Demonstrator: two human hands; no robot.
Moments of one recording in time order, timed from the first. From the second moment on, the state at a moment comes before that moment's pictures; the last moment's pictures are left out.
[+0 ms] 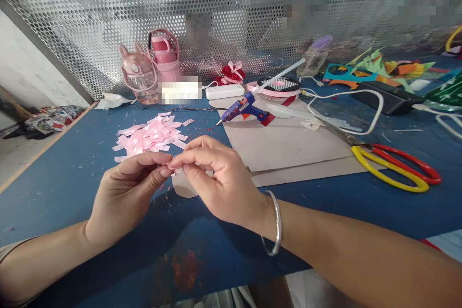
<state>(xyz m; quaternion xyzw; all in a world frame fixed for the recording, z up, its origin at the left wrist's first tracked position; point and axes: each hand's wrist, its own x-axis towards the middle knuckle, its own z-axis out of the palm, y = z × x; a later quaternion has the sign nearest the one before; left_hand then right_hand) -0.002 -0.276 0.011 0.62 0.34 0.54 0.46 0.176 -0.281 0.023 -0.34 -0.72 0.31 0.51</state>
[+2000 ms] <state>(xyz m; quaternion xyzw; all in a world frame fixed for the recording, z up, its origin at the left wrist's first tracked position) -0.002 -0.282 0.015 0.67 0.34 0.54 0.37 0.168 -0.287 0.025 -0.36 -0.63 0.45 0.52</state>
